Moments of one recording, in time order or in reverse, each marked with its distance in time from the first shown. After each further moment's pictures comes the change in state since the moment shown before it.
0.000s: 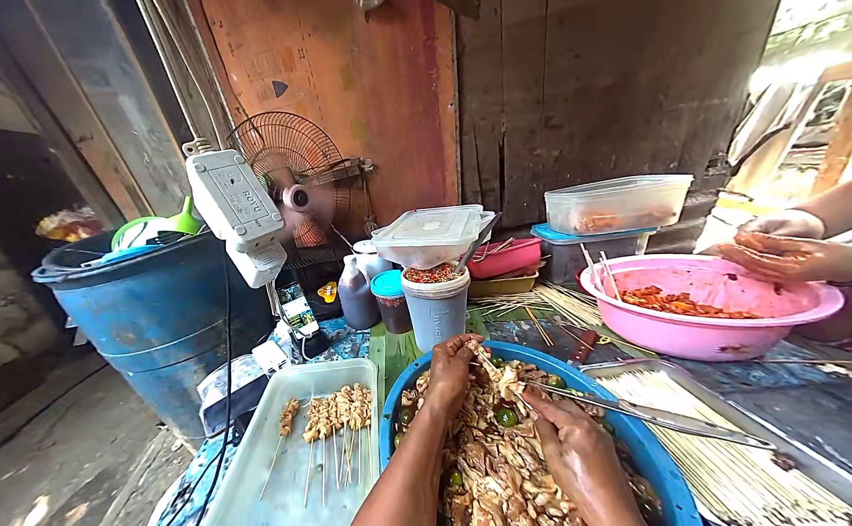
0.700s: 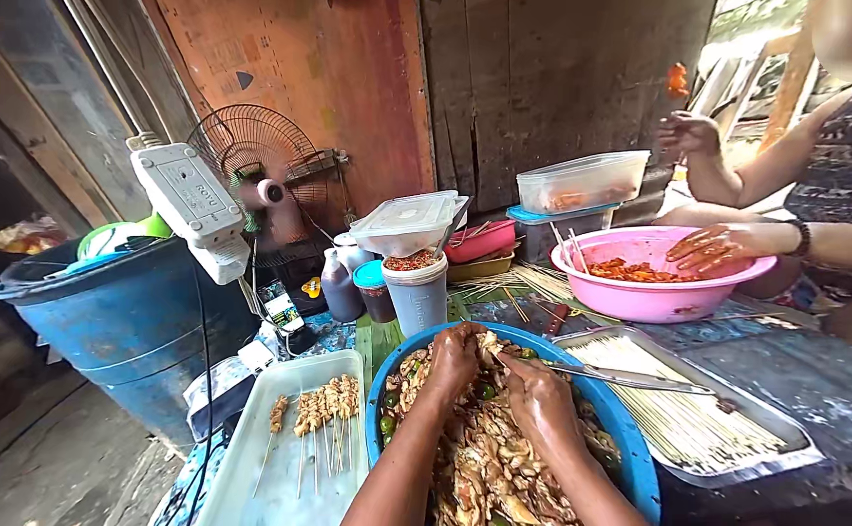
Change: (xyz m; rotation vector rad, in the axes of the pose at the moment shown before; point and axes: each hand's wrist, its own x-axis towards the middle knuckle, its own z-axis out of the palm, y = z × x) left_hand -0.017 0.009 0.019 0.649 -0.154 0.262; right_hand 0.014 -0.007 0.006 -0.005 0.046 0.056
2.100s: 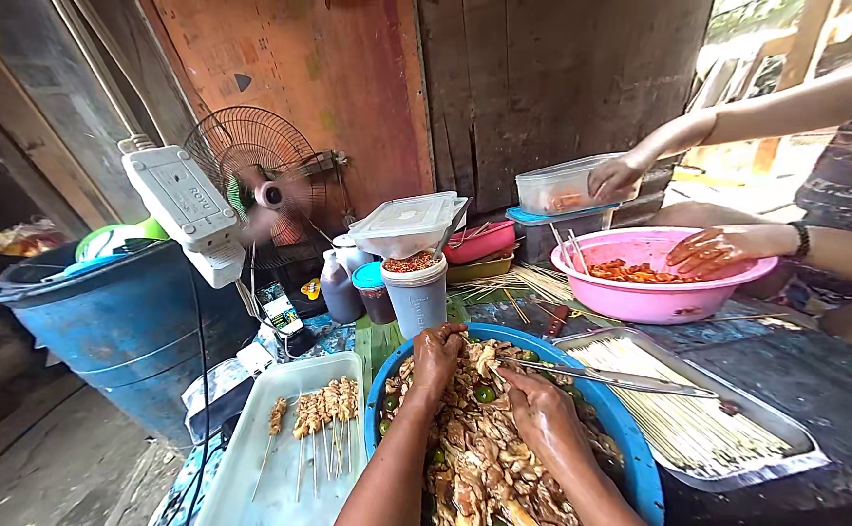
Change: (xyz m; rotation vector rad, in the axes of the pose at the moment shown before) left_hand 0.004 -0.015 -0.011 -0.030 0.134 -0.081; right_hand -0.007 -0.003 -0.011 0.033 -0.138 0.064
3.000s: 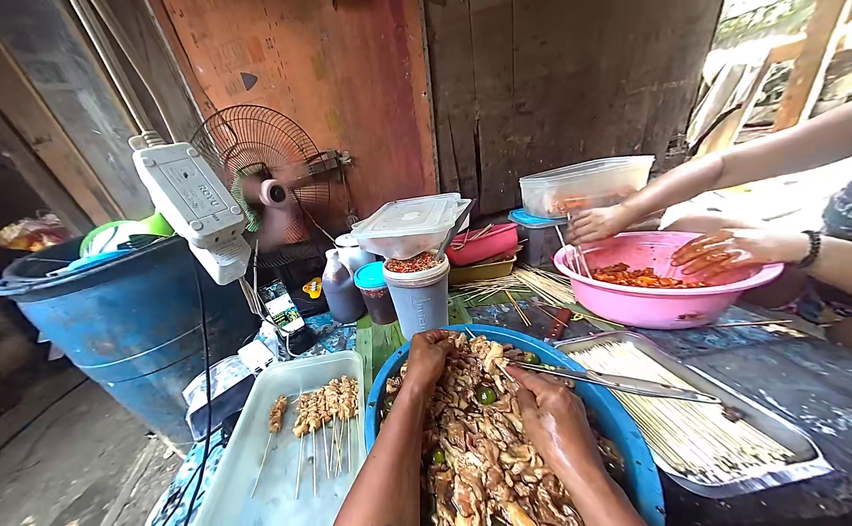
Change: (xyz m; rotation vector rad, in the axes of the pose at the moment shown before) left_hand 0.005 -0.012 -0.007 -0.375 -0.060 -0.328; right_hand 0.002 0.007 -0.003 -0.004 0.009 0.019
